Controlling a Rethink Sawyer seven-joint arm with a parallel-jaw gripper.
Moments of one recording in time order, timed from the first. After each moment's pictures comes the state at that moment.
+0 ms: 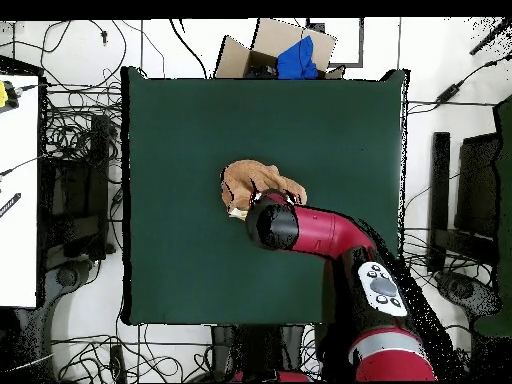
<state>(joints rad) -0.37 -0.61 0.09 1.78 -0.15 0.23 1.57</state>
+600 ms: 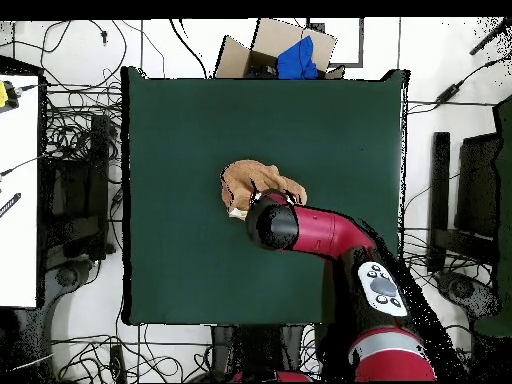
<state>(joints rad) -0.37 -0.61 0.09 1.78 -0.15 0.23 1.57</state>
